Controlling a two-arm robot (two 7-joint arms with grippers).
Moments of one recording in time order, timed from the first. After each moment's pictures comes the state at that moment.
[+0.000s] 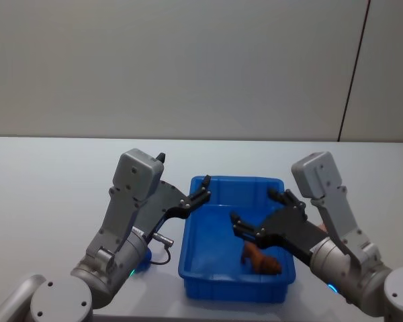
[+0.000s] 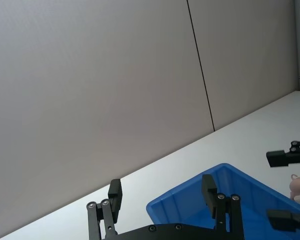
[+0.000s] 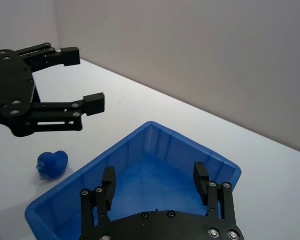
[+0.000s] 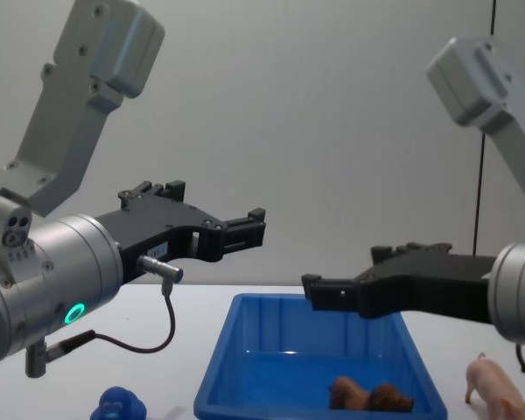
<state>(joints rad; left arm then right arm) -0.24 0.38 0.45 -1.63 -0.20 0.01 -0.01 0.15 0.18 -0.35 -1.69 0.05 0.33 0.27</state>
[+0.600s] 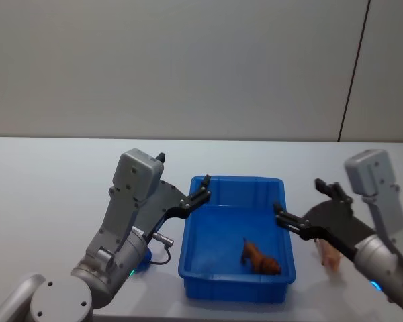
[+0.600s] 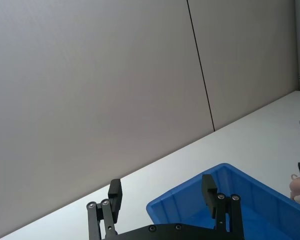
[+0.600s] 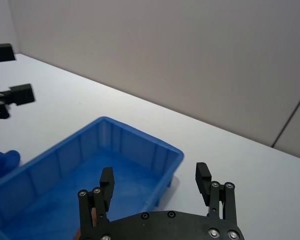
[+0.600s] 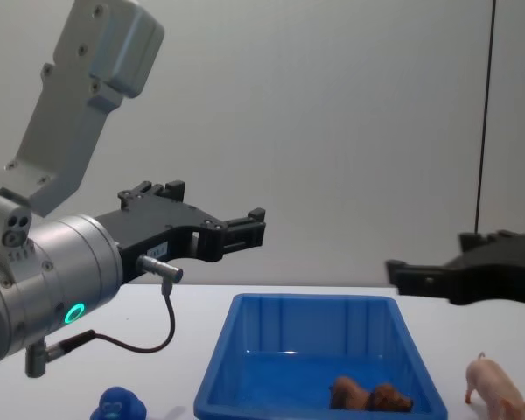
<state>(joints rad) -0.24 0.38 0.45 -1.63 -0.20 0.01 -0.01 0.10 0.27 -0.27 -1.73 0.11 0.28 0.21</state>
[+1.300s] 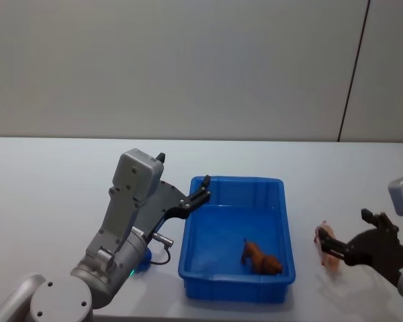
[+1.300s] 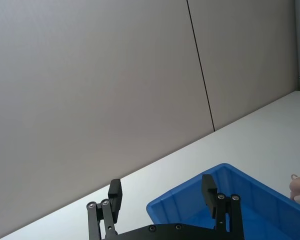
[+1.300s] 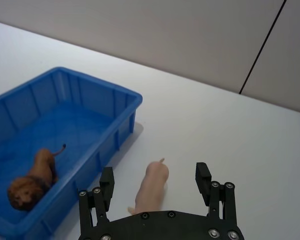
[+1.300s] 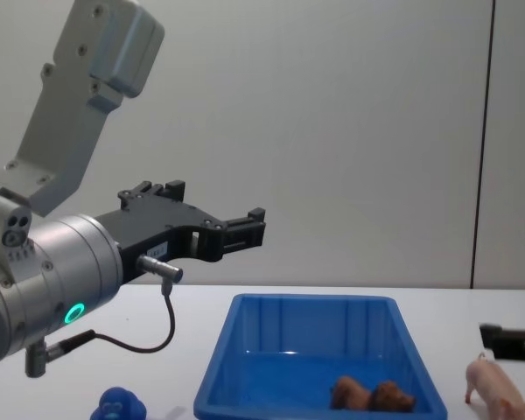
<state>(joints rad) -0.24 0.38 0.45 -1.63 -0.20 0.01 -0.01 0.01 0.37 -0.20 -1.74 0.19 0.34 0.16</state>
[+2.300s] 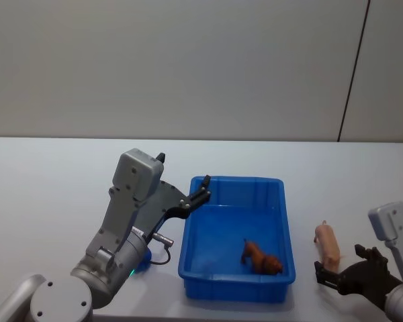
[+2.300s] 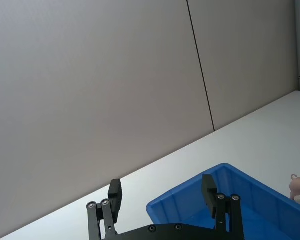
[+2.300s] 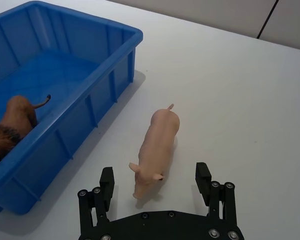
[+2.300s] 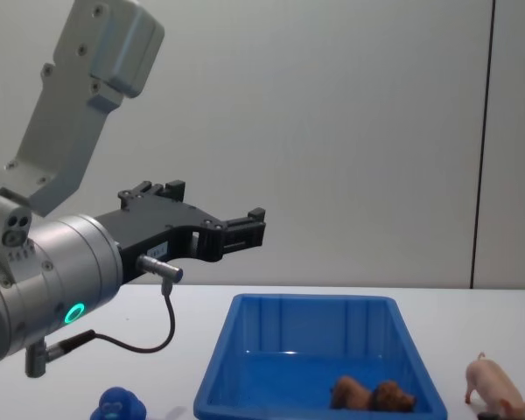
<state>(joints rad) -0.24 0.38 0.45 -1.63 -0.20 0.01 -0.01 0.03 0.32 -0.23 -1.61 0.17 0.40 0.16</state>
